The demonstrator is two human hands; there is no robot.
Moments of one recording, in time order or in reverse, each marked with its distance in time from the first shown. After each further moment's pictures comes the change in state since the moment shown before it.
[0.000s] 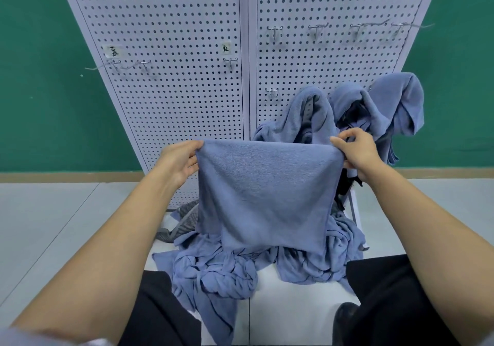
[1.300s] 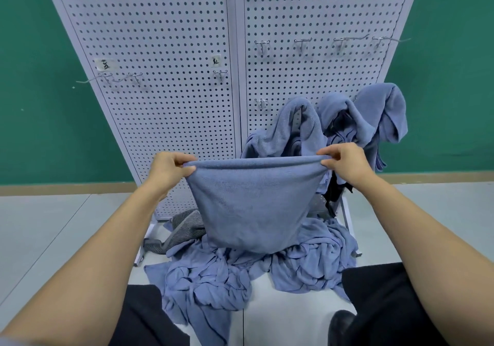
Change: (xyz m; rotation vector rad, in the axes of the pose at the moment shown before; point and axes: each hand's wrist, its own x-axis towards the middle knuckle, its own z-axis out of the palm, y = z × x) left_hand 0.001 -0.003 -0.008 0.692 0.017 0.317; right_hand -0.015 -0.003 -0.016 -0.396 -0.119 -0.249
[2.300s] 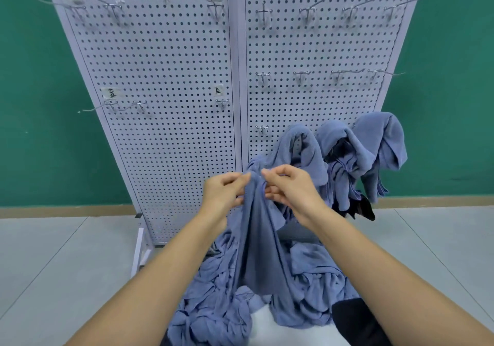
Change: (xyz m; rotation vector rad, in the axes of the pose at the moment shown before) left_hand -0.042 0.068 0.070 -0.542 -0.123 -0.065; right_hand -0.035 -0.110 0.043 0.927 -0.201 0.164
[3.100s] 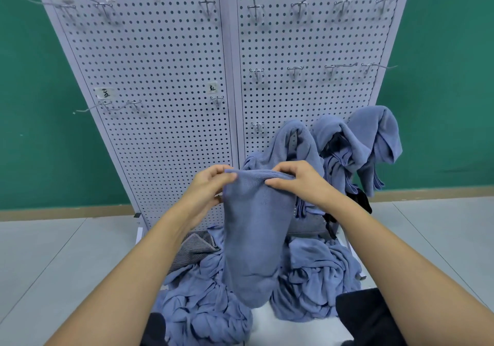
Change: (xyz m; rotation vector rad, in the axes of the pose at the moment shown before) left_hand 0.013 0.000 -0.033 0.017 -0.268 0.001; right_hand 0.018 0.001 -0.046 -0.614 -0.238 -0.264
